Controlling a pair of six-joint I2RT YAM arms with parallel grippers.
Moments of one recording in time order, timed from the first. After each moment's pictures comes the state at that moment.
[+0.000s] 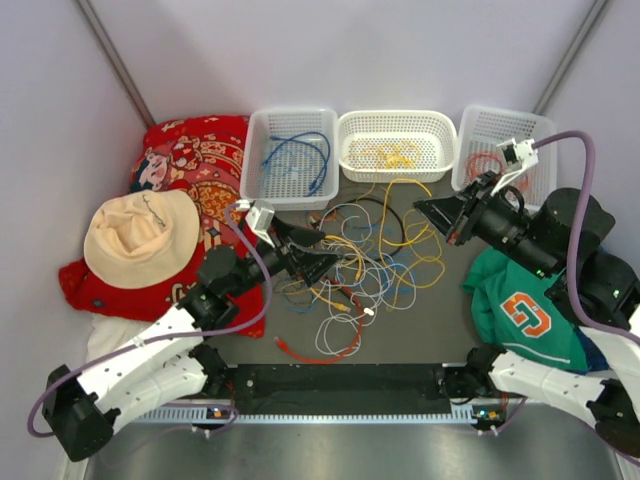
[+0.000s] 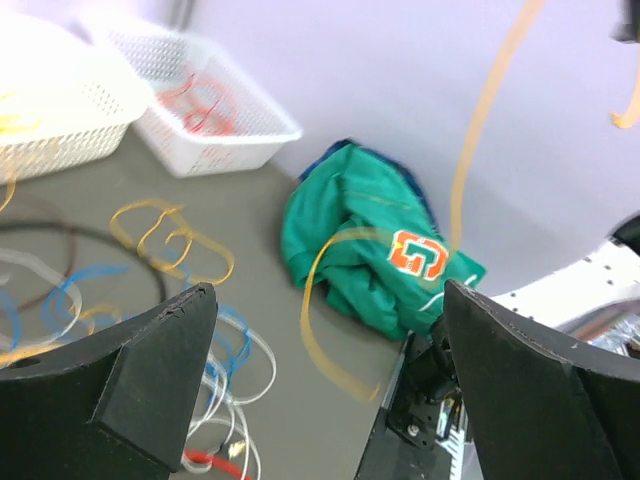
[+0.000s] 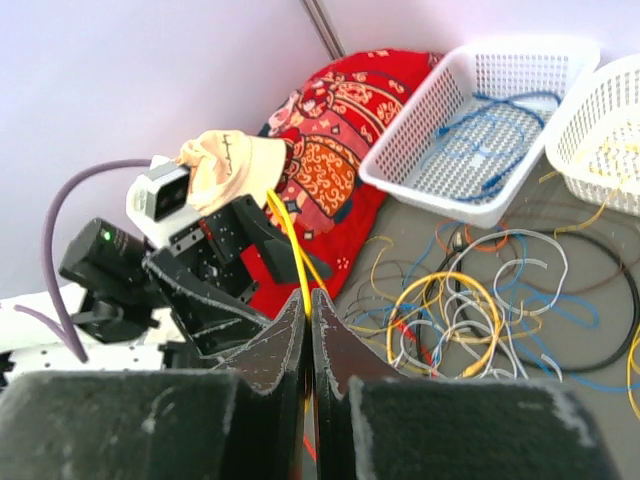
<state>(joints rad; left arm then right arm) -0.75 0.83 0.61 0.39 0.27 -0.58 0.79 0.85 1.46 -0.64 0.01 0.45</state>
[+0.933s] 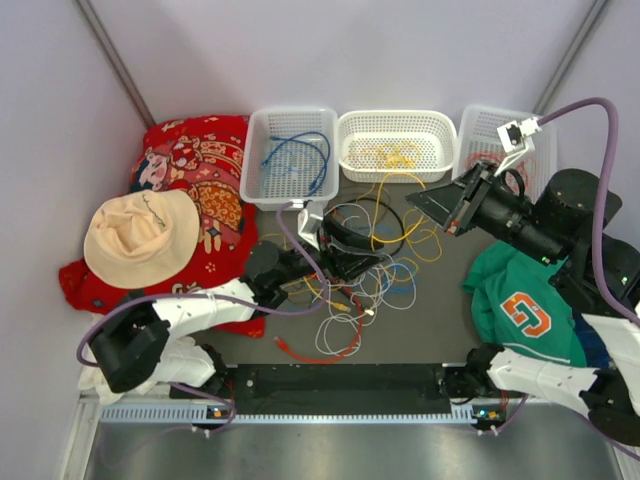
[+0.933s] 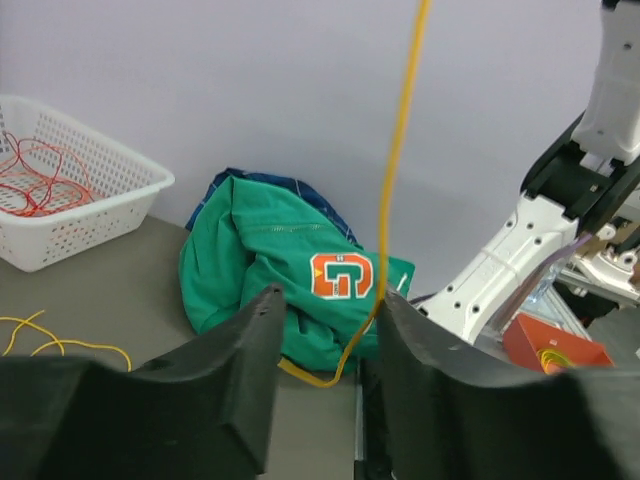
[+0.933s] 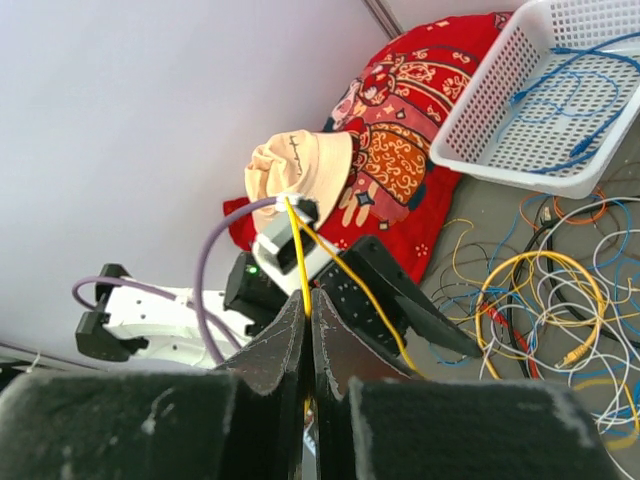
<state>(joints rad) -0.89 1.30 0.64 1.10 0.45 -0.57 0.79 0.95 1.63 -0.72 -0.05 0.67</state>
